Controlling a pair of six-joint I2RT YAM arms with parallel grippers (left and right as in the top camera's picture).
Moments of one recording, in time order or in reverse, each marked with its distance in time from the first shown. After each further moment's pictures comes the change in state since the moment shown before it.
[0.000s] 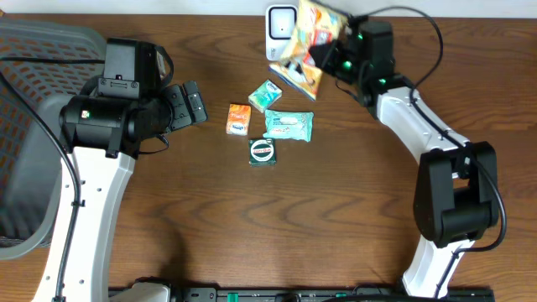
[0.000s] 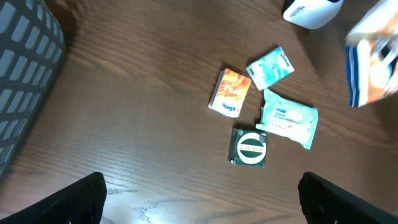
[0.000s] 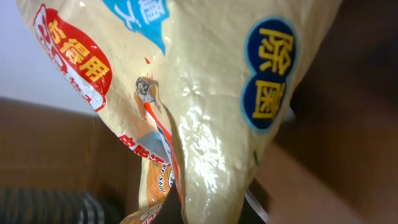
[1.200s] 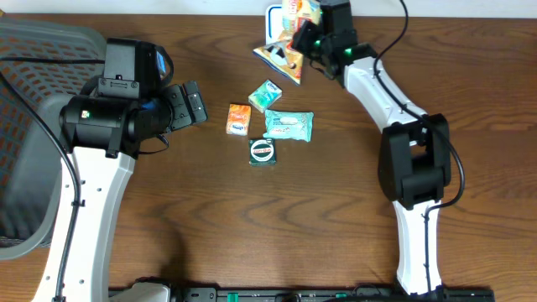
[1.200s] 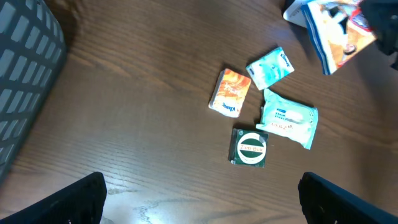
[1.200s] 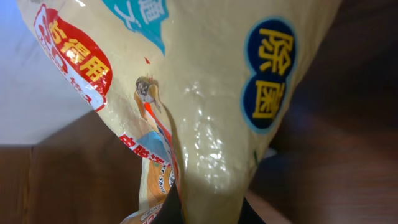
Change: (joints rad) left arm 0.000 0.000 0.000 0.000 0.000 0.000; right arm 0.039 0.343 0.478 -0.318 0.177 0.010
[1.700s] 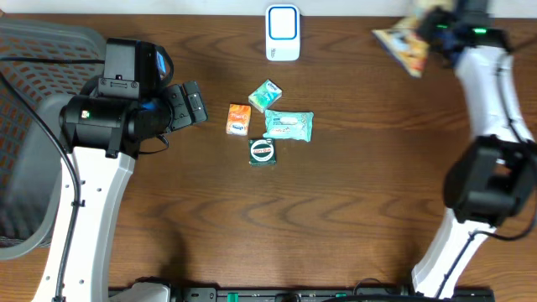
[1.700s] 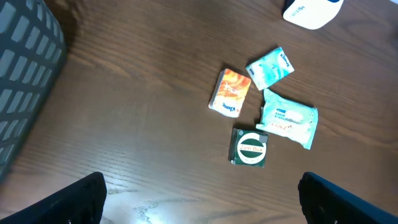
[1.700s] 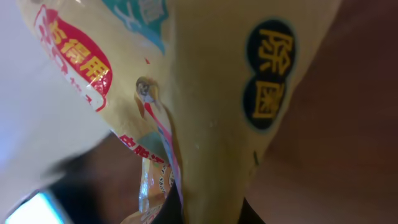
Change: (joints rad) left arm 0.000 0.000 0.000 0.000 0.000 0.000; right arm -0.437 -0.204 0.015 -0.365 0.157 -0.183
